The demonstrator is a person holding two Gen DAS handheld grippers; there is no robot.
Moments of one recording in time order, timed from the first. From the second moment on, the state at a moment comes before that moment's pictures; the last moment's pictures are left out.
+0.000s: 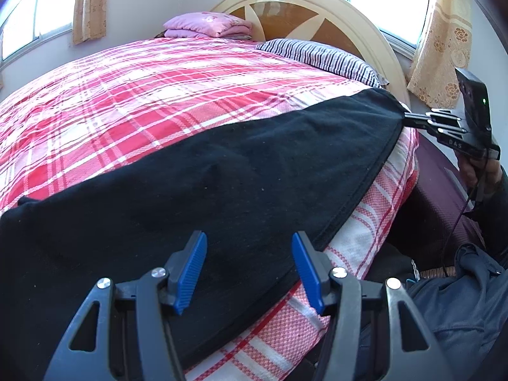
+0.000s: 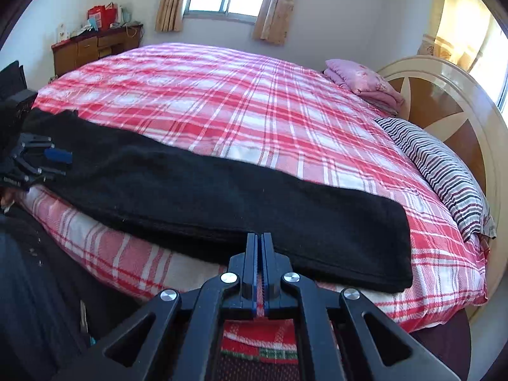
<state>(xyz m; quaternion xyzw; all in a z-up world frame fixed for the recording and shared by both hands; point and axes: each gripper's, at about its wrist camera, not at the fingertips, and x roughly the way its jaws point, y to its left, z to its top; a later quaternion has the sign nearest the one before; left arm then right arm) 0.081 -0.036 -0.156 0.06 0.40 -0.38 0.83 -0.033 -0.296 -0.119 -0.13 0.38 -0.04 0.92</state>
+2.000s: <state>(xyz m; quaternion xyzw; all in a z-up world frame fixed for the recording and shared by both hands) 0.070 0.104 -0.179 0.07 0.37 -0.22 0.90 0.214 0.010 -0.163 0.06 0.49 0.36 0.79</state>
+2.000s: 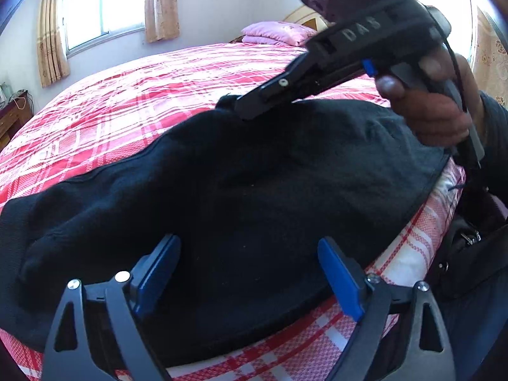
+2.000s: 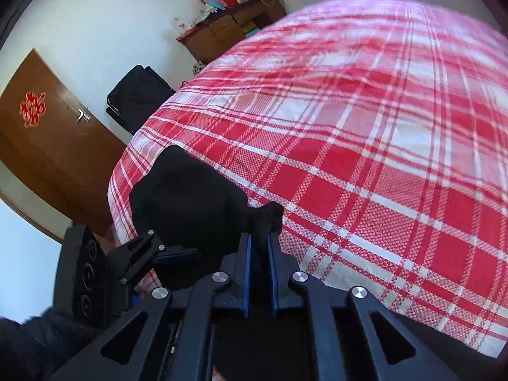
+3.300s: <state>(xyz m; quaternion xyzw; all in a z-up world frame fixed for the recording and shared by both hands) 0.064 0.163 -0.144 0.08 0.32 -0.15 0.93 0.250 -0.019 -0.151 0.07 0.46 0.24 0.85</state>
